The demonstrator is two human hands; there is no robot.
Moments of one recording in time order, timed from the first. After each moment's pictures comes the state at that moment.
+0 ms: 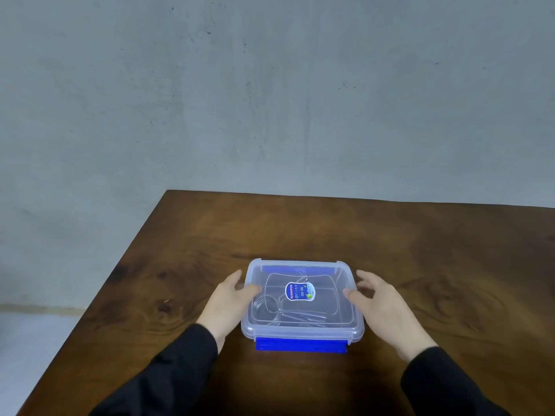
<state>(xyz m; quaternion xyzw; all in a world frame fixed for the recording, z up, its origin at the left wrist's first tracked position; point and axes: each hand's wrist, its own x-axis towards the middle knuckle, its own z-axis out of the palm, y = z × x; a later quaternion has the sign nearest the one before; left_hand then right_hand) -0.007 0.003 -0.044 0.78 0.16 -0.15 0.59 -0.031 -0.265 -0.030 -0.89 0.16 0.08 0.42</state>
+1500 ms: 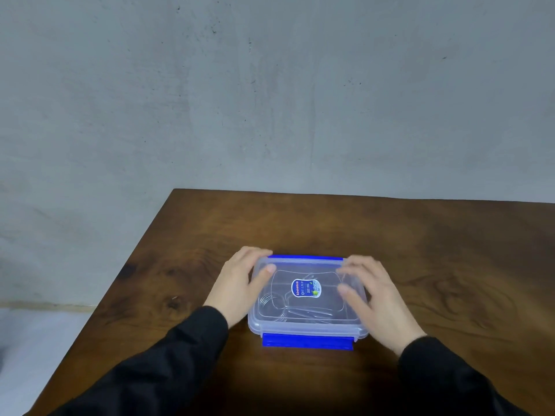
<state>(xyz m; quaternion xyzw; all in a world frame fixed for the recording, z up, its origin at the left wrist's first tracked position) 0.012 0.017 -0.050 0.91 -0.14 0.05 0.40 -0.029 -0.269 -0.053 -0.92 -0.13 -0.09 0.36</state>
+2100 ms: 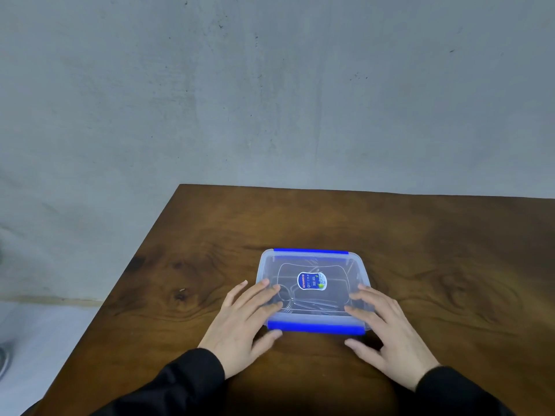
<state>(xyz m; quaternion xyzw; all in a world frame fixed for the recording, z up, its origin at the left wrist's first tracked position) -0.050 0.035 -0.098 0.93 -0.32 0.14 0.14 -0.073 -0.288 -0.108 -0.94 -0.23 -0.13 0.22</state>
